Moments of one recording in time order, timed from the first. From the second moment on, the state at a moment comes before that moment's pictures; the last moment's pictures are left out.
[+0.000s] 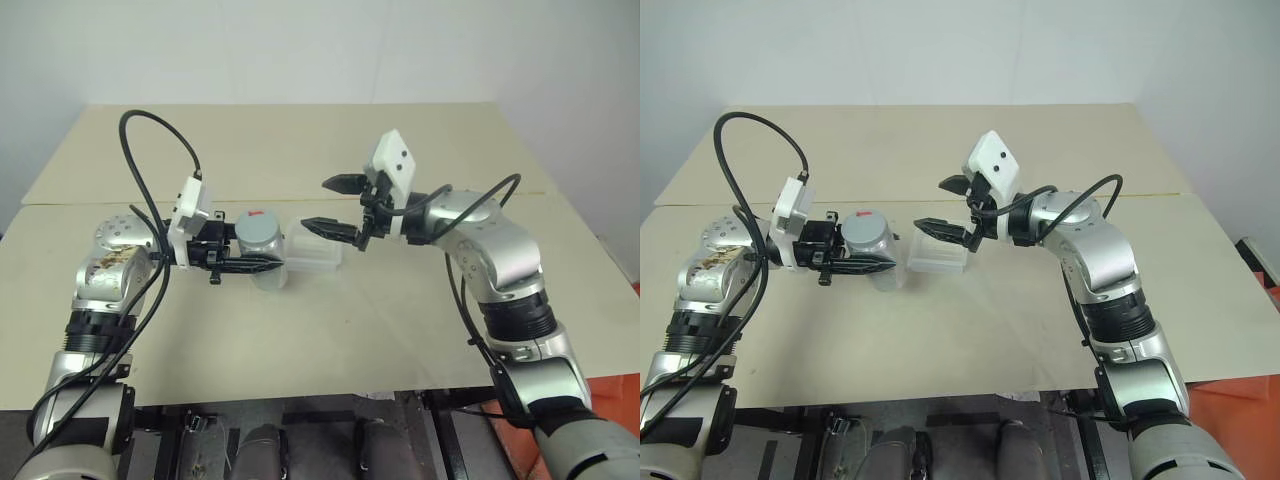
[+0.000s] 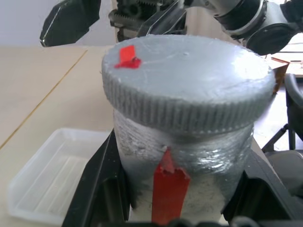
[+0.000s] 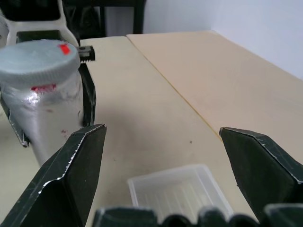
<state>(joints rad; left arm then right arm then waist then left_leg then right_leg) -0.67 0.66 0.02 0.22 -0.50 0.27 -1.51 -0.85 -0.43 0.17 -0.07 0.38 0.61 0.84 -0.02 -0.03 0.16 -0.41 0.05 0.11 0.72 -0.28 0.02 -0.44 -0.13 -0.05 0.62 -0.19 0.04</state>
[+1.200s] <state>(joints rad) -0.70 0.63 -0.02 0.25 -0.49 0.28 -1.51 -0.91 -0.26 0.27 -0.15 0.39 0.69 0.78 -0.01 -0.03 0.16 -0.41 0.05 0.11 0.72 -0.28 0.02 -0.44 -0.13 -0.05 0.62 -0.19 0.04</state>
